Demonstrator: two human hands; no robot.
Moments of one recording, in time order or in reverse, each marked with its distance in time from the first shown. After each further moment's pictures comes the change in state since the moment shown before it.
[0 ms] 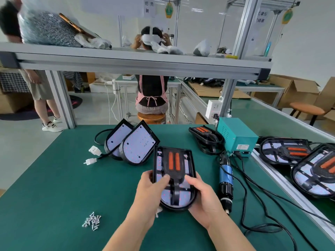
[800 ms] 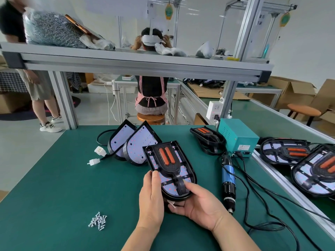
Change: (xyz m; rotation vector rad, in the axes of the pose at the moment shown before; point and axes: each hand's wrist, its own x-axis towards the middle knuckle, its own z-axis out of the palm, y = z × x) left_hand 0.003 -0.027 -0.002 0.061 0.152 0.349; right_hand 0.001 0.008 0.004 -0.058 -0.128 0.218
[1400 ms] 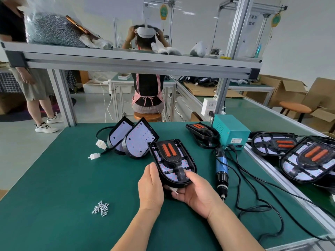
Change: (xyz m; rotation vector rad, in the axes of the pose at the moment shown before) left_hand 0.001 0.003 0.002 0.208 0.086 0.003; right_hand -0.009 0.002 0.011 -0.061 0.166 -0.128
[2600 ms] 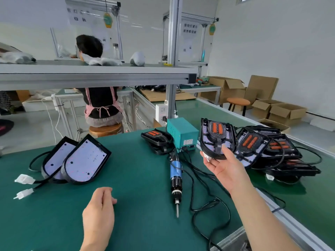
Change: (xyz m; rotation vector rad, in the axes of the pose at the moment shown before) left_hand 0.004 -0.013 -0.002 0.201 -0.096 -0.001; right_hand -0.083 -0.129 -0.137 0.306 0.392 -0.579
